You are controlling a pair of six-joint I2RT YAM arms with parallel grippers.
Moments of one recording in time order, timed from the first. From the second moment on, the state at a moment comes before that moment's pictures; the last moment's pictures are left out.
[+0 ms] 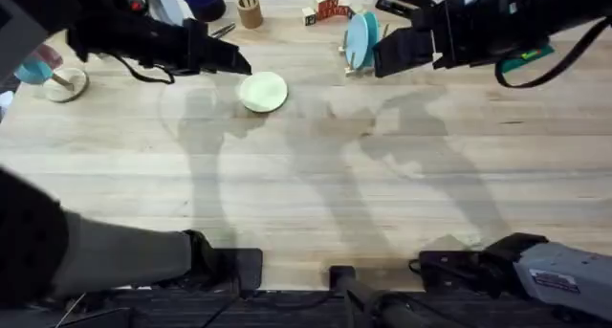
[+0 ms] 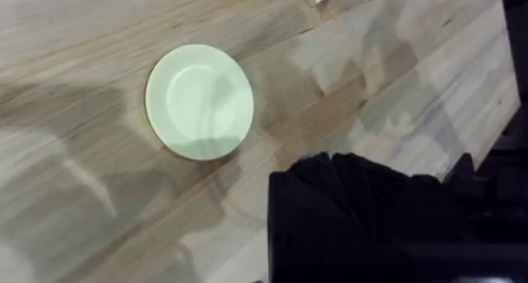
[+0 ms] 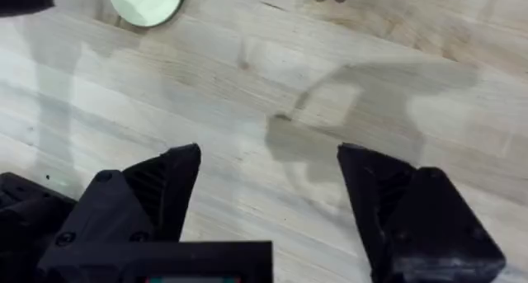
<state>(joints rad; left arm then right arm) 0.22 1.57 1.25 -1.05 0.84 0.42 0.41 1.34 1.44 -1.16 -0.11 0.20</state>
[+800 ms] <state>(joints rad) 0.30 1.86 1.25 -0.87 0.95 0.51 0.41 1.34 1.44 -1.16 -0.11 0.20</state>
